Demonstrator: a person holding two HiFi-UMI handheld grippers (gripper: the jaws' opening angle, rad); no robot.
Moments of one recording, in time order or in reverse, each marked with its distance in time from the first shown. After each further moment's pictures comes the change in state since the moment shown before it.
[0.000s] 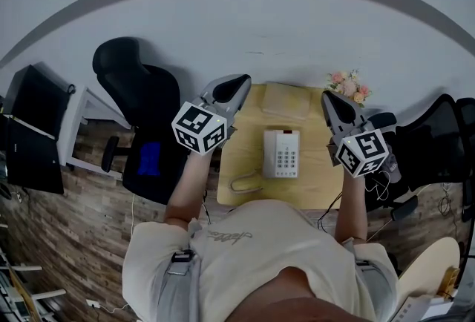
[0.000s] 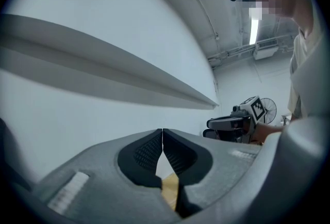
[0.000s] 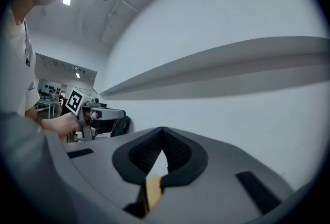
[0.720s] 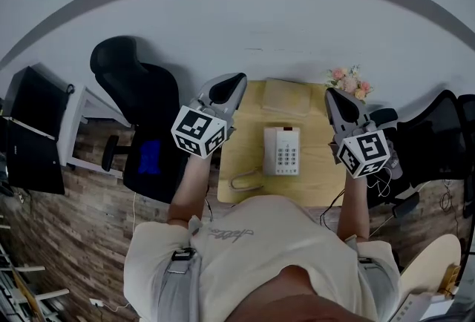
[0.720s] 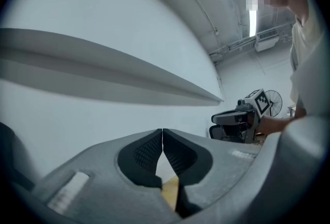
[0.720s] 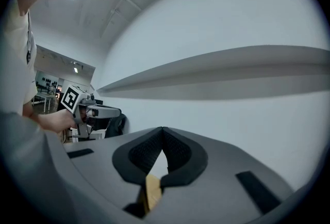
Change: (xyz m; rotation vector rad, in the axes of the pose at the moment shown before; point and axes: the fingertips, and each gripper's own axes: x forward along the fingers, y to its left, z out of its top) left arm -0.002 0.005 -0.003 0.059 0.004 0.065; right arm -0.004 -0.009 0.000 -0.052 -0.001 -0.046
